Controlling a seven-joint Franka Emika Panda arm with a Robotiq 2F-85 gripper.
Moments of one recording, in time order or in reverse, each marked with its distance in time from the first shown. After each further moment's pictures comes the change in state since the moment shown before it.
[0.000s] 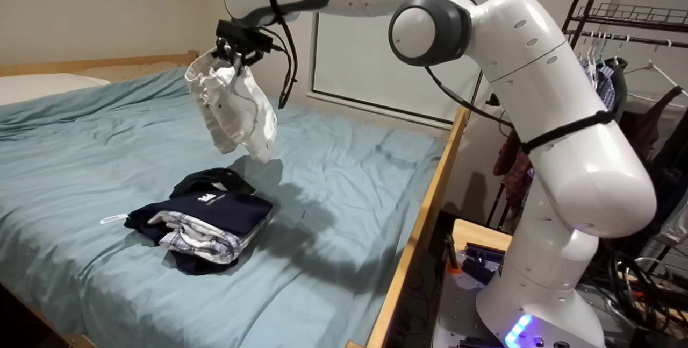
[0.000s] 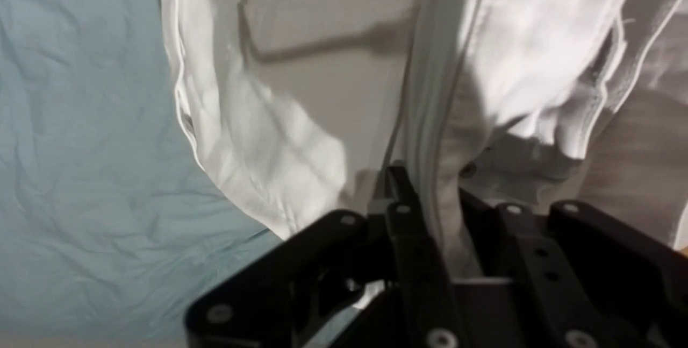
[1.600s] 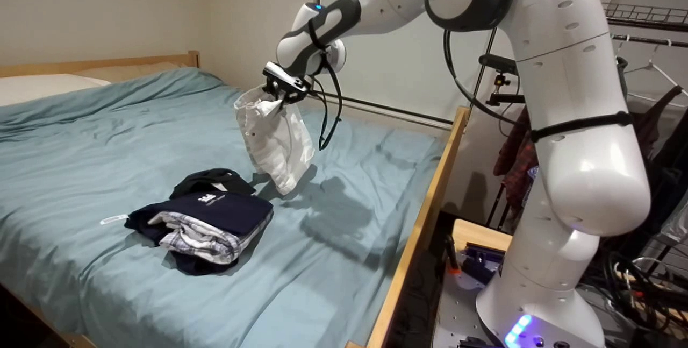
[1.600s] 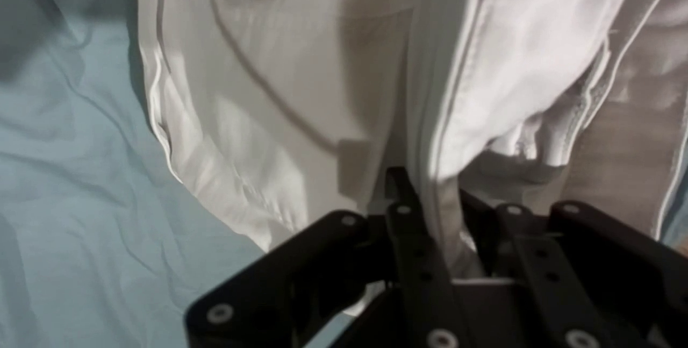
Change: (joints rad) arm -0.057 -0.227 -0.052 -0.676 0.138 0.477 0.114
